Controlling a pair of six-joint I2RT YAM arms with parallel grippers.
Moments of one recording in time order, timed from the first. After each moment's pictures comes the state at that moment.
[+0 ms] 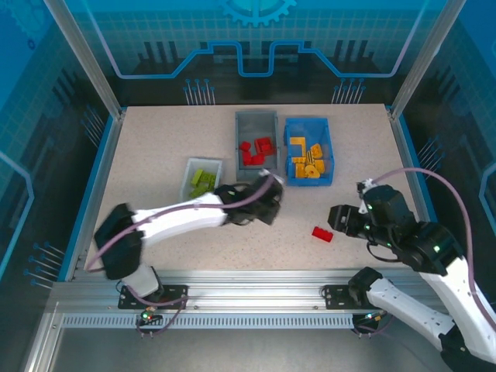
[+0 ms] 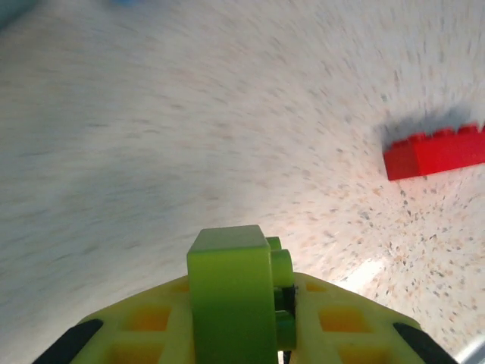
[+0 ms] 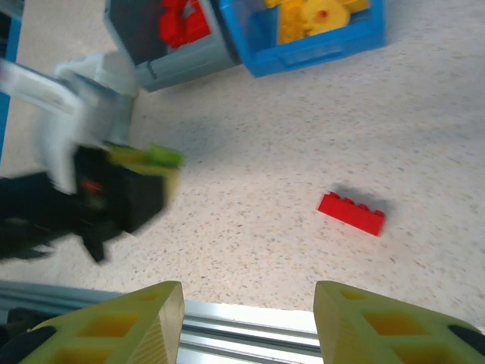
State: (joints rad) left arm -0.91 1.54 1.19 -0.58 -0.20 -0.50; right arm 0.63 0.71 1.12 -1.23 0.05 0.73
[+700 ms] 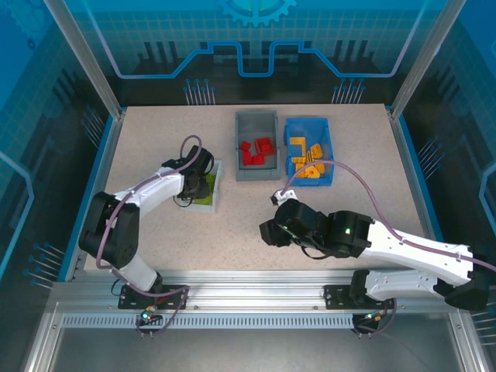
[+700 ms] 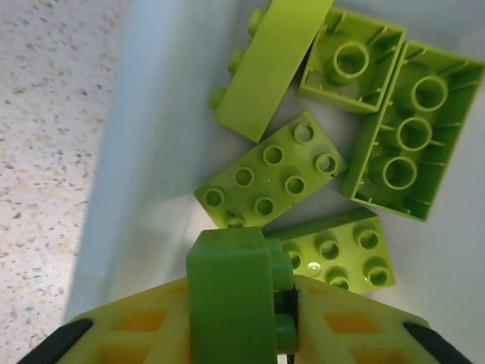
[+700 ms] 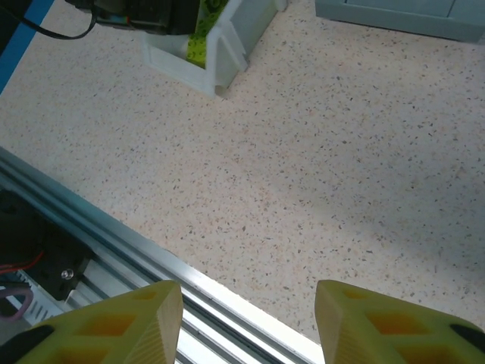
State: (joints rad) left arm -0.34 1.63 1.06 -0.71 -0.22 -0.53; right arm 1.20 1.07 1.05 -0.83 0.29 0.77
